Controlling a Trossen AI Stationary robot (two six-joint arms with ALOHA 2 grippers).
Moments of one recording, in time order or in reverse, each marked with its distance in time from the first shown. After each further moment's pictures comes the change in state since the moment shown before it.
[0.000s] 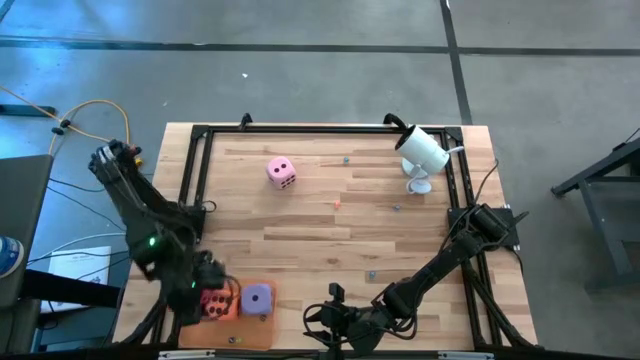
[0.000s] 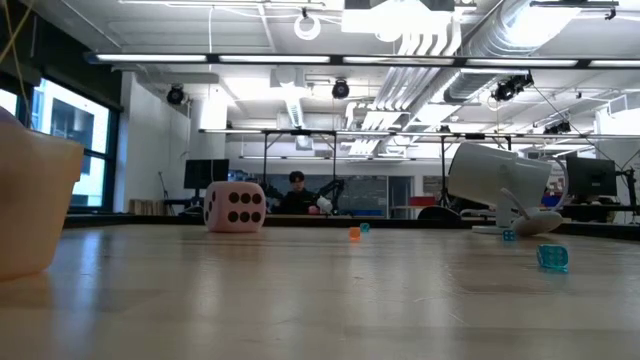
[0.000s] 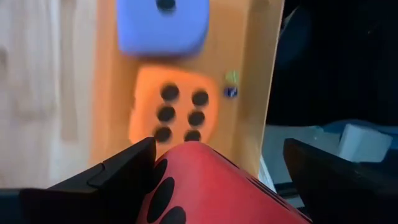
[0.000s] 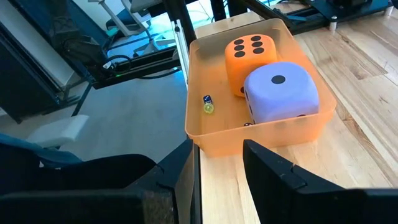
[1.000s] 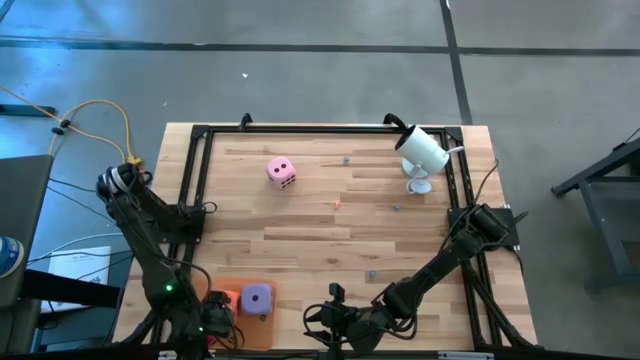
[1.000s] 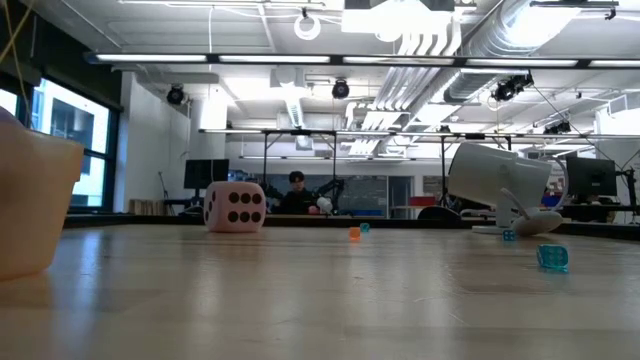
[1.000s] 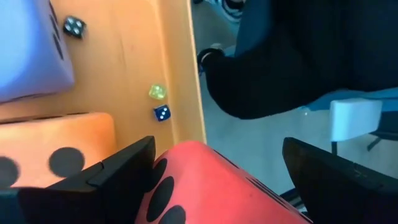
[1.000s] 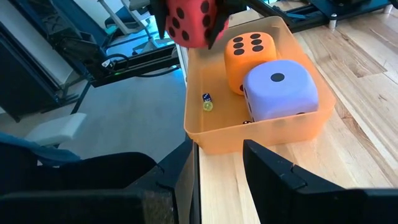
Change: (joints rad) left arm -0.090 0.269 -0.010 0.386 0.030 0.135; right arm 0.001 0.000 0.000 -0.009 -0.002 0.003
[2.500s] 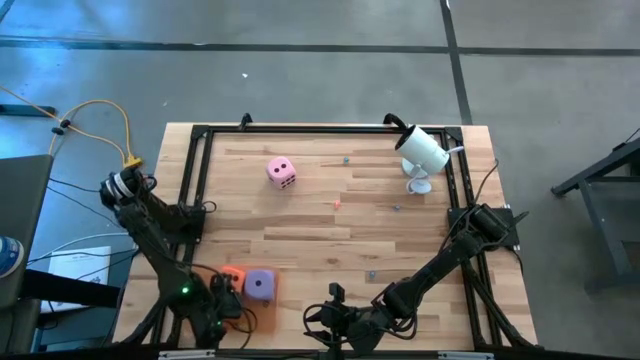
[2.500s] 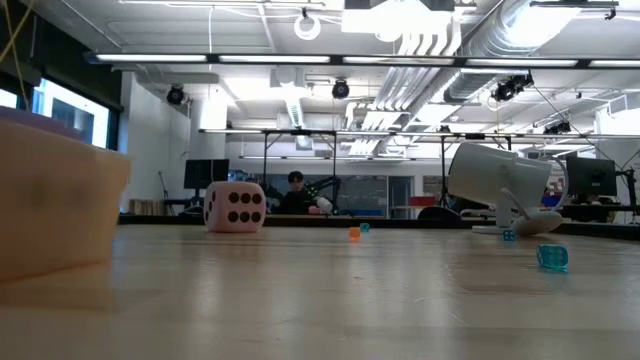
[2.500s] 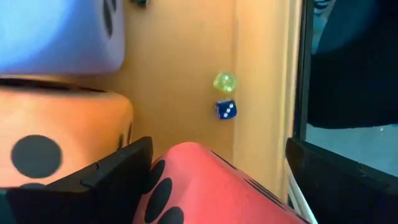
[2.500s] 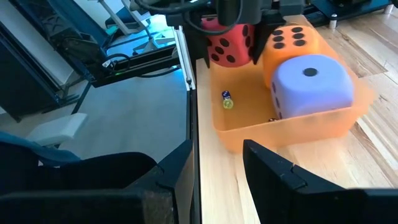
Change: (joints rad) left arm 0.072 0.057 -0.063 -0.125 -0.095 -0.011; right arm -0.001 0.000 0.000 0.002 0.000 0.000
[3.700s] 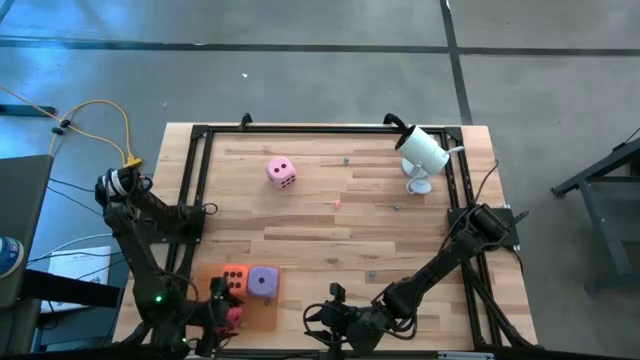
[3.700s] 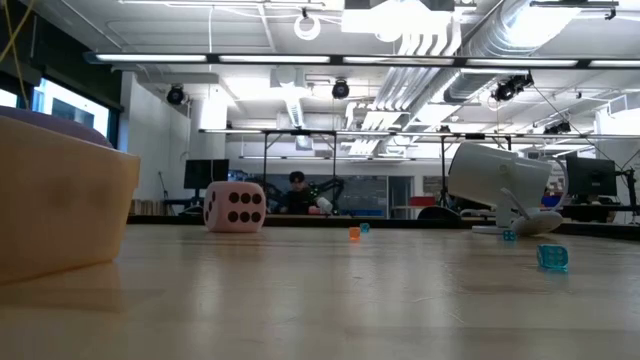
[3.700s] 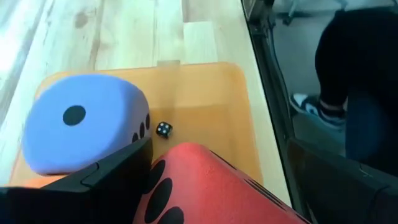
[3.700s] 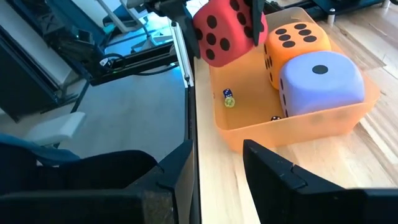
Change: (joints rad) left arm -0.209 -0.037 -0.049 0.189 -0.648 0.023; right arm 0.000 0.000 0.000 -0.015 0.000 0.023
